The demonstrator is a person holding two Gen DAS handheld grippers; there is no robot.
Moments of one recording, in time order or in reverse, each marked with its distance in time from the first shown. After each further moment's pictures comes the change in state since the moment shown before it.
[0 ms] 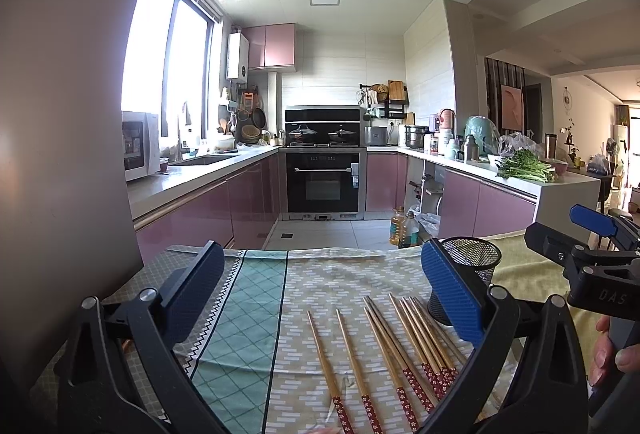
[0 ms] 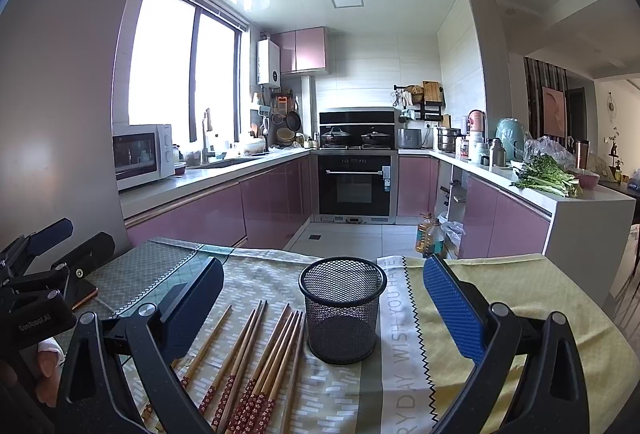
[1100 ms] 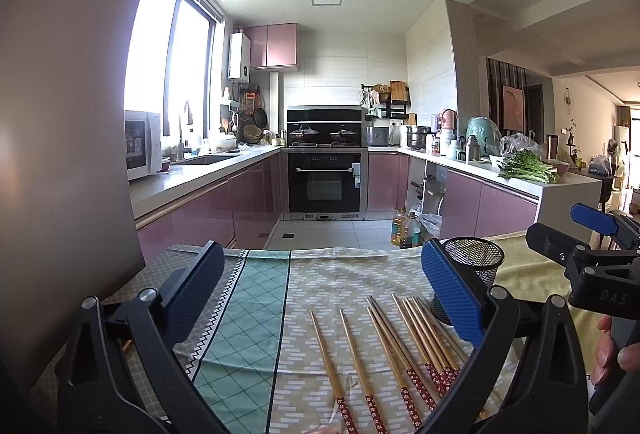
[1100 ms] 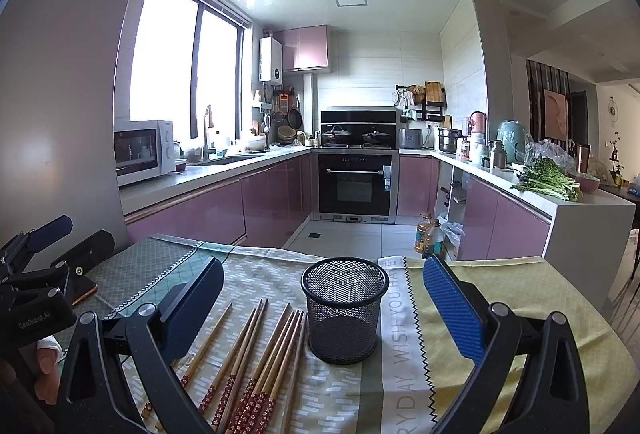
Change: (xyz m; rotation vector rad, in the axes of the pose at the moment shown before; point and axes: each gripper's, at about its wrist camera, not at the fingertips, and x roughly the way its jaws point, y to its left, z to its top) left arm 0.003 0.005 -0.001 -0.002 0.004 -0.003; right arm -0.001 -0.002 0.000 -0.009 0.003 0.003
